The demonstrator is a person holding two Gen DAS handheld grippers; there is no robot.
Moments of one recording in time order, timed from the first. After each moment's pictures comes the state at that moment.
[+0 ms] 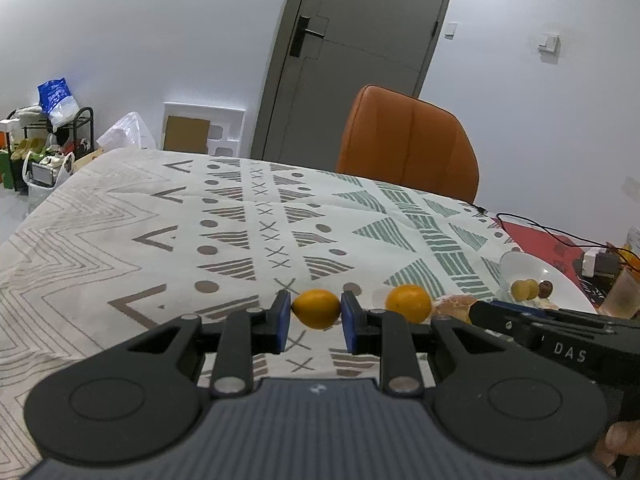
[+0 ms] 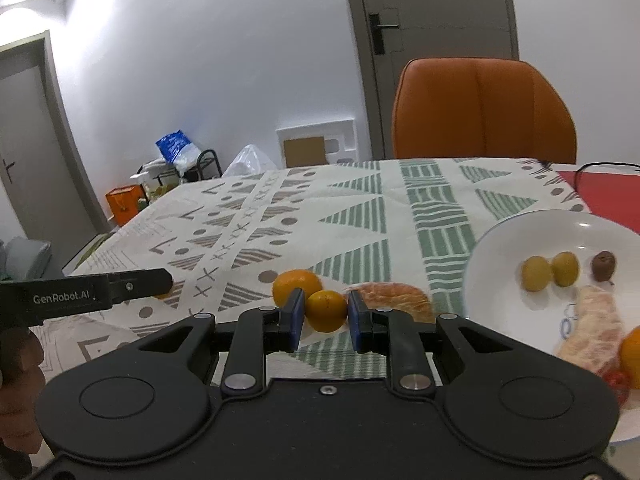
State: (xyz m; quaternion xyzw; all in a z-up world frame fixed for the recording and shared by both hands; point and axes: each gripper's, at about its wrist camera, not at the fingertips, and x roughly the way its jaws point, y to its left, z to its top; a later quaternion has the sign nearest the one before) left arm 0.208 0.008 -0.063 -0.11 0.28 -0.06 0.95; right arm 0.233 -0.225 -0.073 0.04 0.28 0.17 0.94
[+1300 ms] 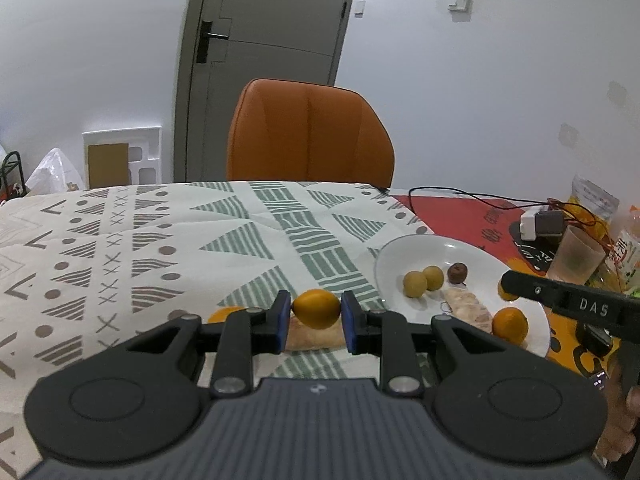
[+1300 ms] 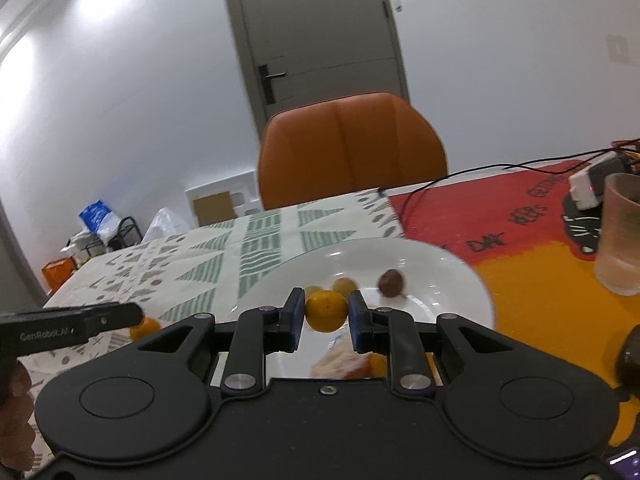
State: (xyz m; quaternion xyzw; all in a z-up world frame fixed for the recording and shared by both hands) left arm 0.227 -0.114 -0.047 -0.05 0.28 -0.16 0.95; right arm 0.207 -0.367 -0.060 0.11 0.23 0.04 0.97
